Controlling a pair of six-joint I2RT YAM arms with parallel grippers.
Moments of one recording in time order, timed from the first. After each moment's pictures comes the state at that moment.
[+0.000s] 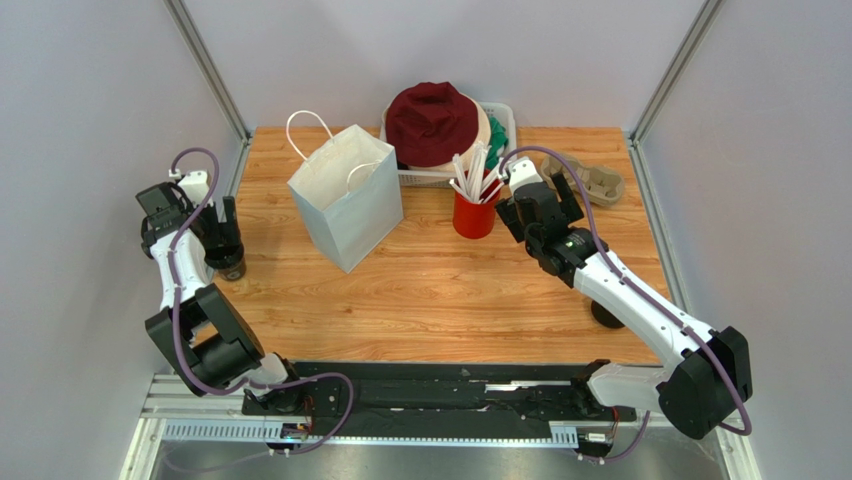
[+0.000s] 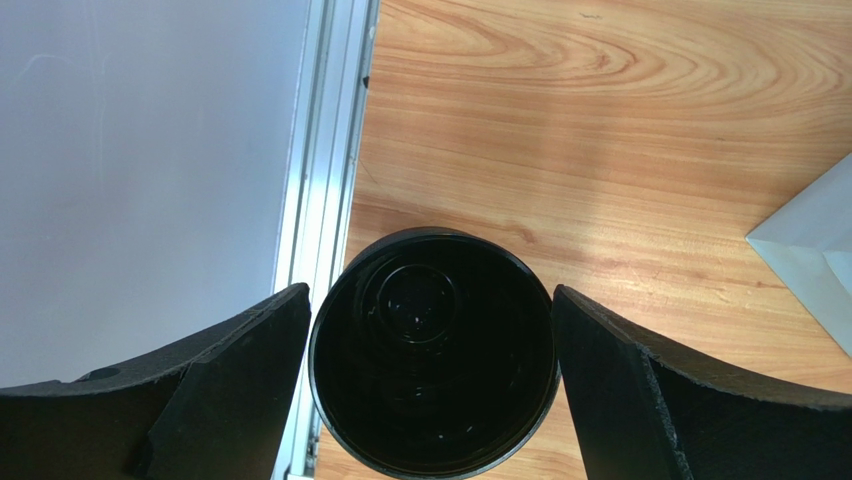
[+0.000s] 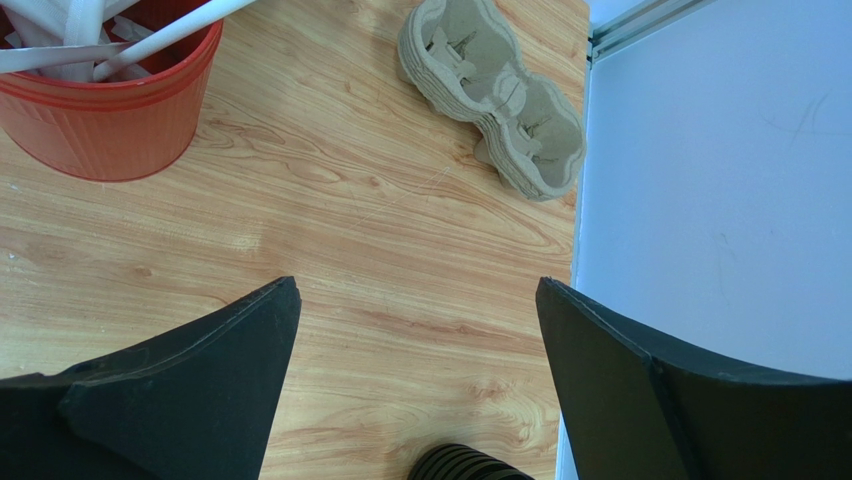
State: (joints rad) left arm 0.62 1.41 1.07 -0.48 0.30 0.37; right arm 0.57 1.22 1.00 -0.35 0.65 -0.25
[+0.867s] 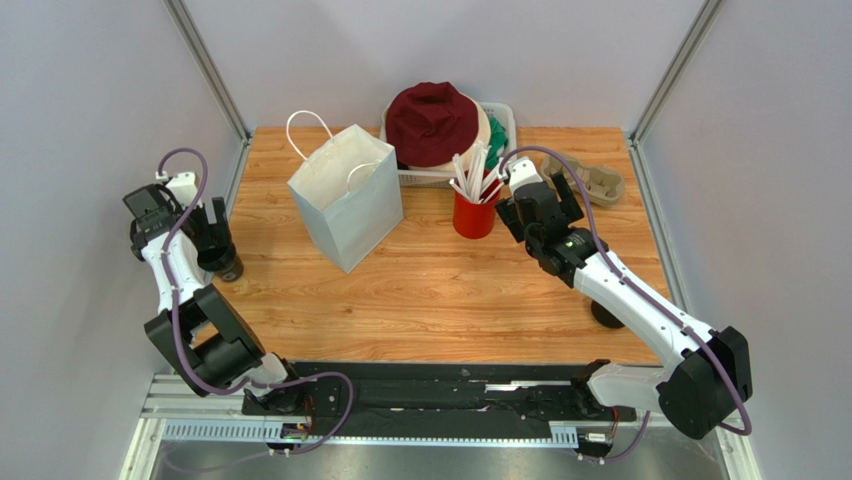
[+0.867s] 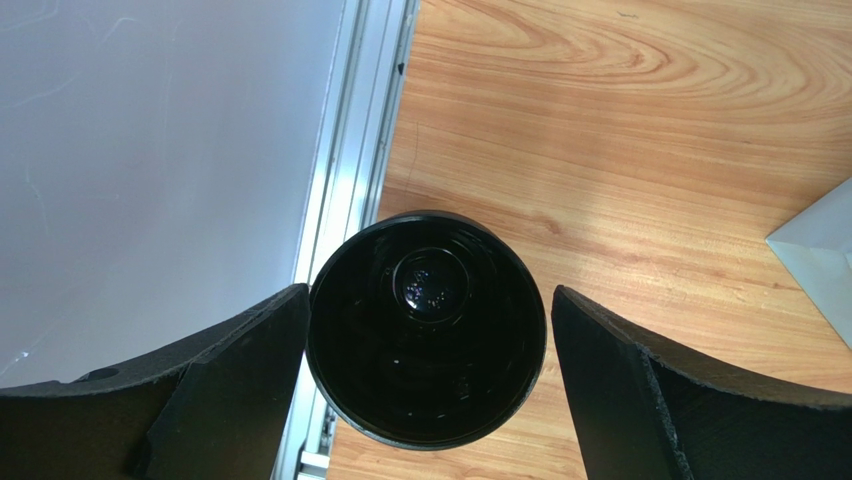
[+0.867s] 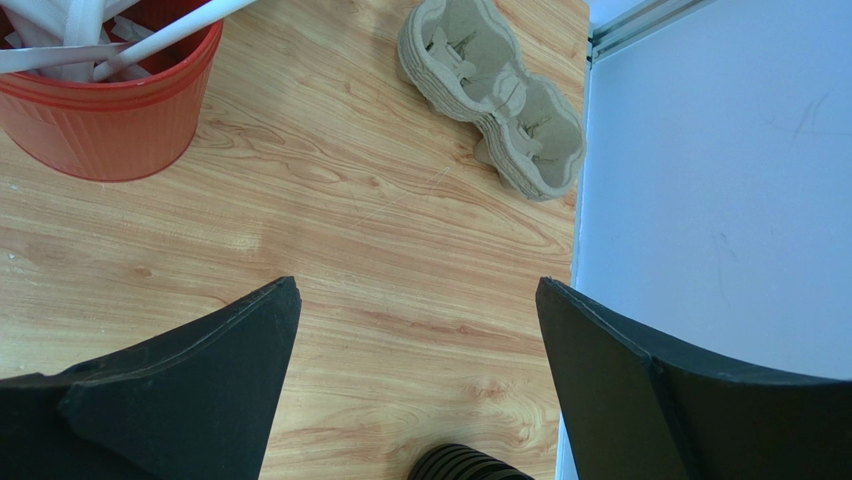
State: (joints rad) left arm 0.67 1.40 1.10 -0.52 0.30 0.37; right arm 0.57 1.22 1.00 -0.35 0.65 -0.25
